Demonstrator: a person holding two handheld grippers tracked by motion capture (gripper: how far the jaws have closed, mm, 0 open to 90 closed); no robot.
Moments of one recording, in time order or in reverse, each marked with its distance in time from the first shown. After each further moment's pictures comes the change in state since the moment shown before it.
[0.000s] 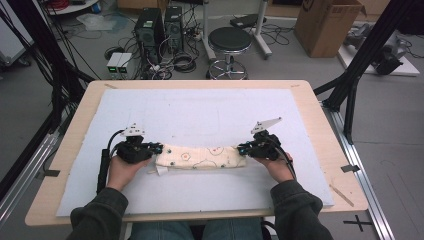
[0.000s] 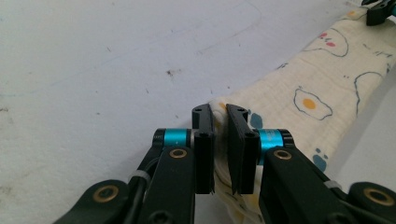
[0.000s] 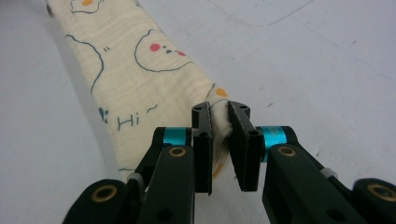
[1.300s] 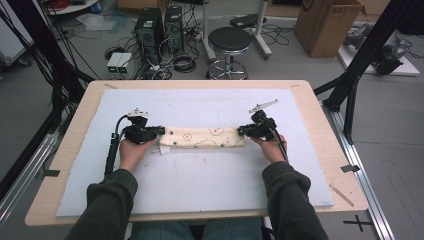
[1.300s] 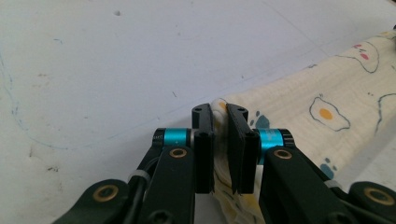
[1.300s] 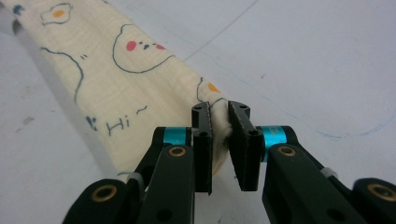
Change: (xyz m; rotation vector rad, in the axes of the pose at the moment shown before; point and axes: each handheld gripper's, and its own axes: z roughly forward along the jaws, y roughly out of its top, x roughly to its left) left arm 0.042 0.025 0.046 -0.037 0.108 -0.143; right arm -0.056 0.029 0.025 0.004 -0.097 0.113
